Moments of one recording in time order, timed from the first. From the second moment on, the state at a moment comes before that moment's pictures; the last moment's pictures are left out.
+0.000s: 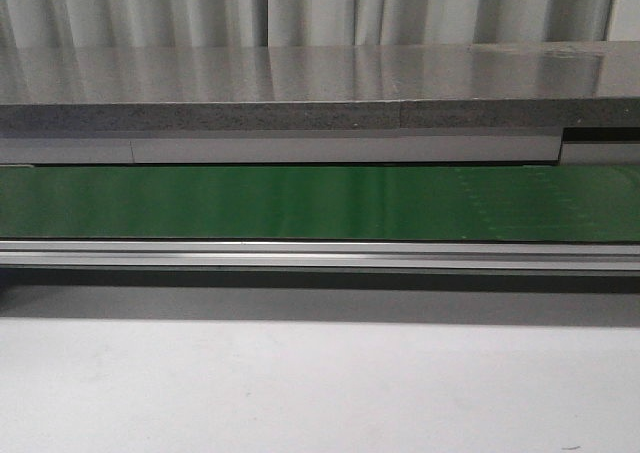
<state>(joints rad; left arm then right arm) -0.07 0.00 0.00 -0.04 0.06 0.00 -0.03 0.52 -0.64 -0.04 0.54 0.06</state>
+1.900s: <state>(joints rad) -0.07 0.00 0.00 -0.04 0.06 0.00 -0.58 1.86 -1.29 0.09 0.79 -0.15</state>
